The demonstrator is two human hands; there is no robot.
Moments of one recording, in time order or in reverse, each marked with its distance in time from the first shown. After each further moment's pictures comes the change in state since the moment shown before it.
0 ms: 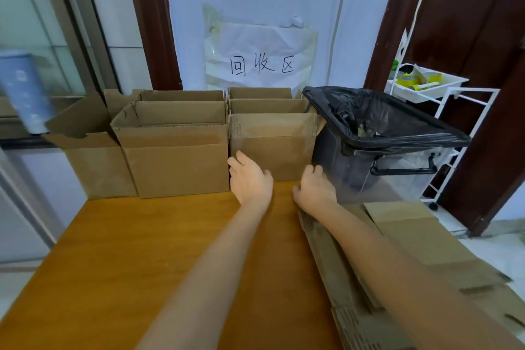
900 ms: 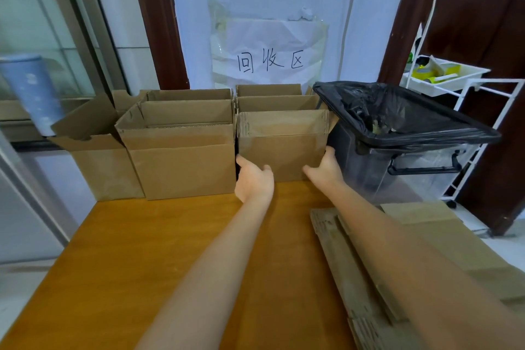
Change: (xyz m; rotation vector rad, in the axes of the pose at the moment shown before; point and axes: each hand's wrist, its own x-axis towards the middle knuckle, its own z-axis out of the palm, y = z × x) left_hand 0.012 -0.004 -0.006 -0.141 -0.120 -0.207; right_hand 0.054 0.009 0.010 0.684 0.005 0.133
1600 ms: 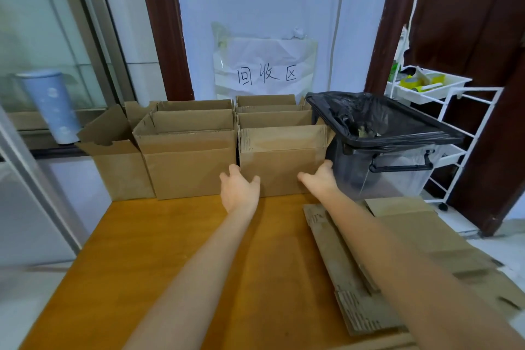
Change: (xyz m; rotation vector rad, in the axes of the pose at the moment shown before) left_hand -0.025 -0.026 -0.040 0.002 0.029 0.148; right_hand -0.043 -0.012 -0.014 0.127 -0.024 0.138
